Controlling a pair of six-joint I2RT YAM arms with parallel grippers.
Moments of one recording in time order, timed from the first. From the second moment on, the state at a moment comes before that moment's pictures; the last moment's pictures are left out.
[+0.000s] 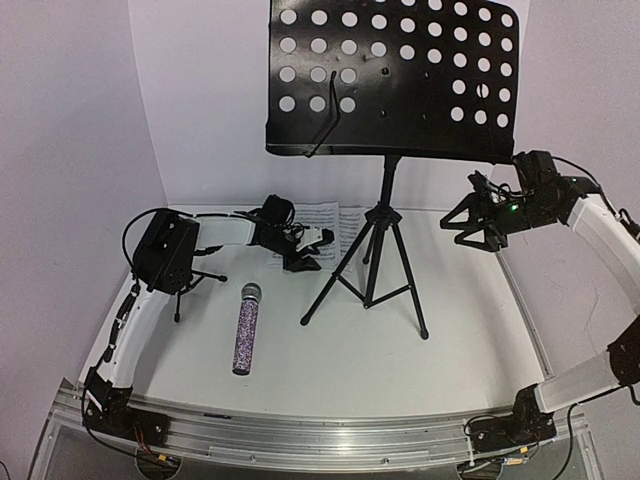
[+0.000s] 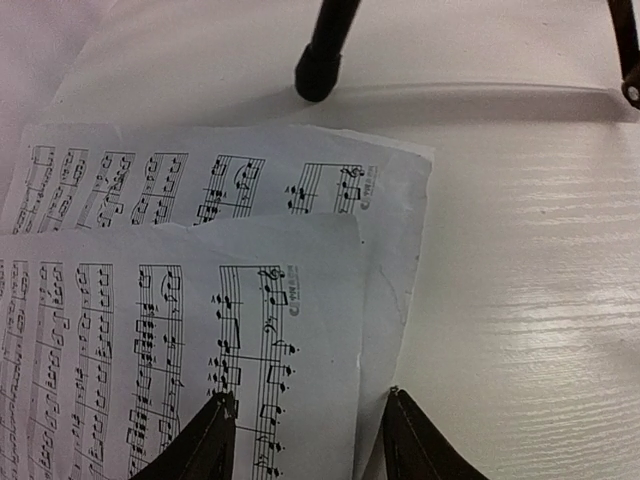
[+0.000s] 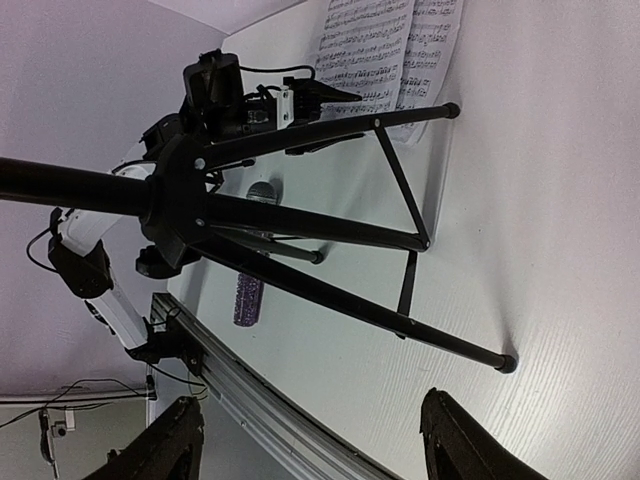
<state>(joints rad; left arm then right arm) -0.56 2.54 2.01 -0.31 0.55 0.90 0.15 1.32 1.36 -0.96 -0.73 0.34</state>
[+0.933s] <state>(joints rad) -0.54 2.25 1.92 -0.36 0.97 0.57 0.18 1.11 1.03 -0.71 -0.49 0.69</state>
